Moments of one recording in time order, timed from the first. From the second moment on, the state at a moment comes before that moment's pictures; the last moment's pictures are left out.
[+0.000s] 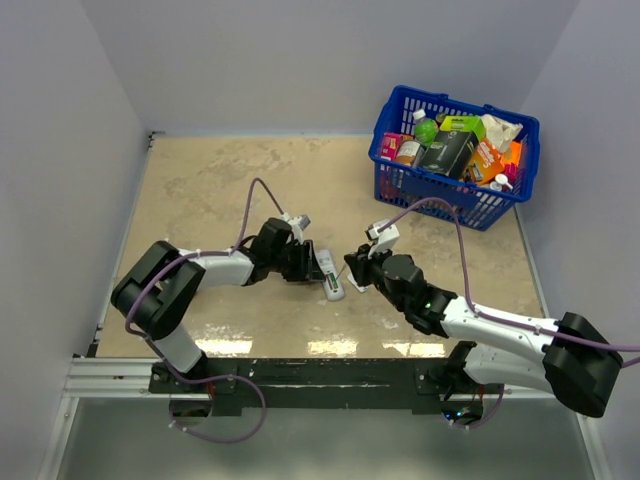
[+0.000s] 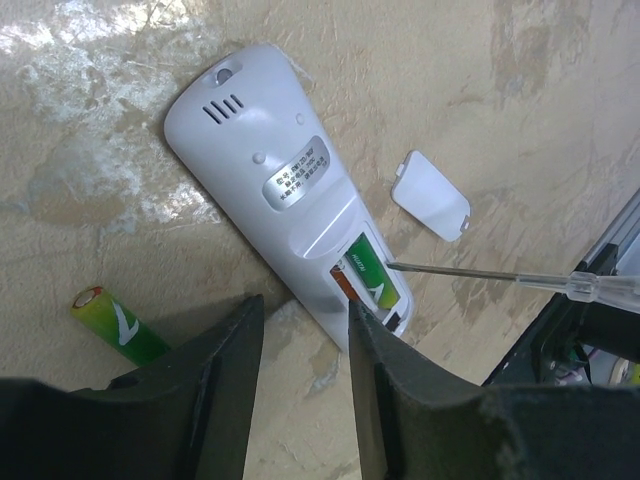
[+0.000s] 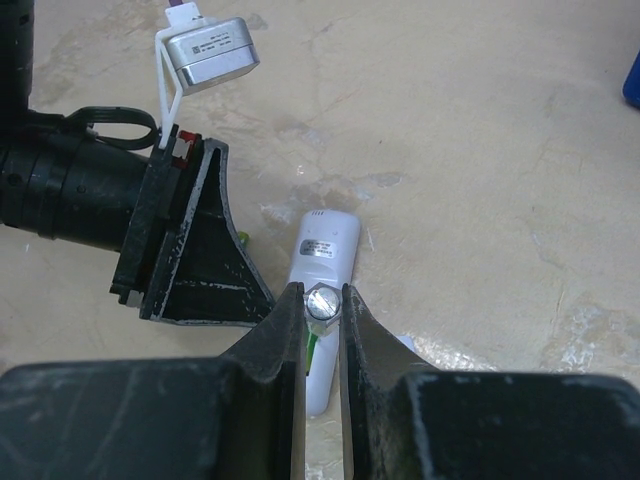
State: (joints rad) left arm -0.61 1.66 0.71 0.17 0.38 -0.65; right arm 0.91 1.09 0.45 0.37 0.35 0.31
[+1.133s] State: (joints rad) left arm -0.61 1.72 0.77 0.15 0.41 -0.64; right arm 0.91 1.12 0.44 0.43 0.34 0.26
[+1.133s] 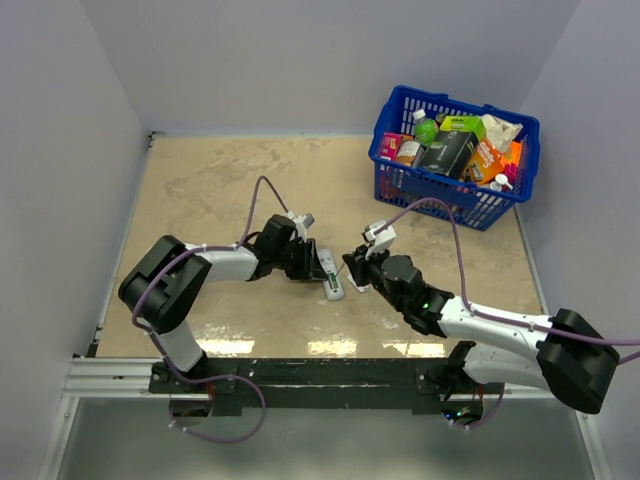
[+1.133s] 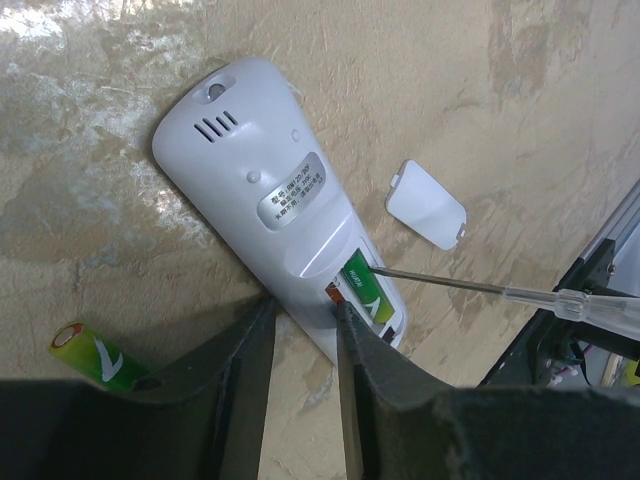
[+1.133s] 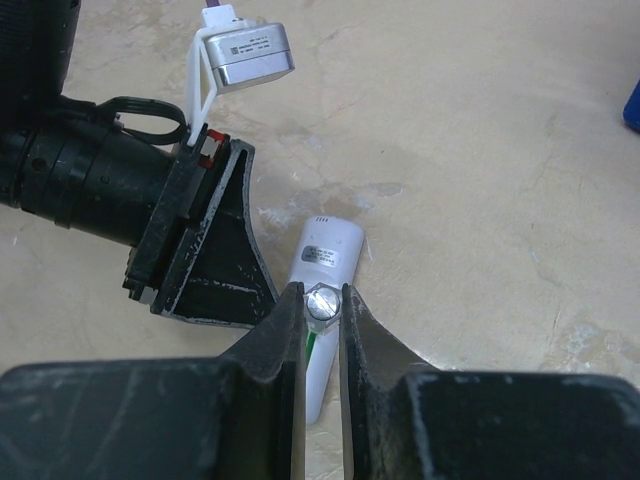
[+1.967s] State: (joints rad) left arm -0.61 1.72 0.76 0.17 0.41 -0.65; right arm 0.94 1.20 0.40 0.62 0.28 0.20
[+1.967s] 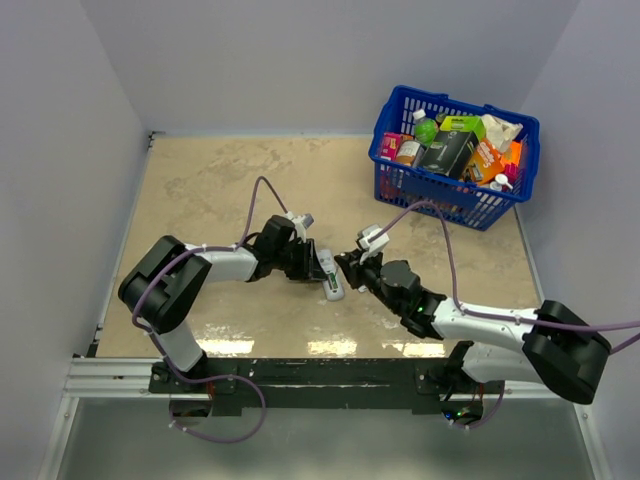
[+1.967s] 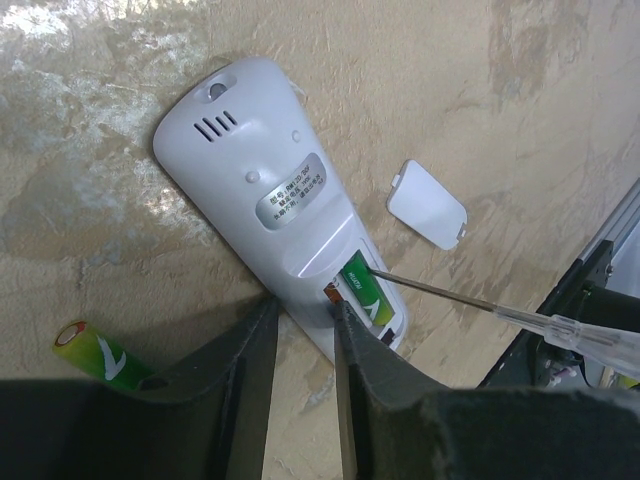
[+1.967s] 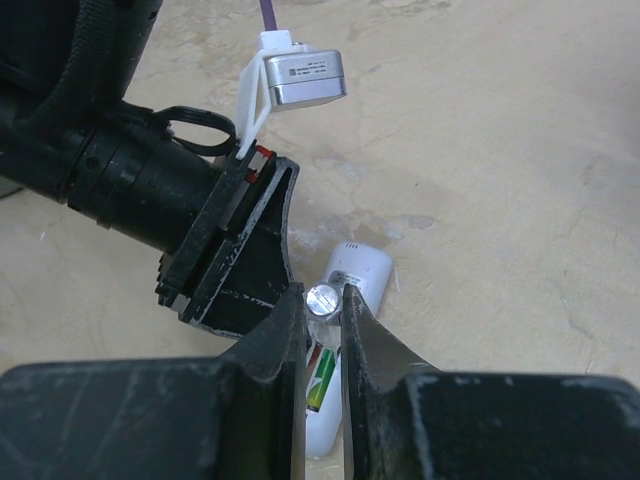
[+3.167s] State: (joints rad) left arm -0.61 1.71 0.76 0.13 0.40 -0.64; right arm 0.93 1.15 0.37 0.53 0.39 0.49
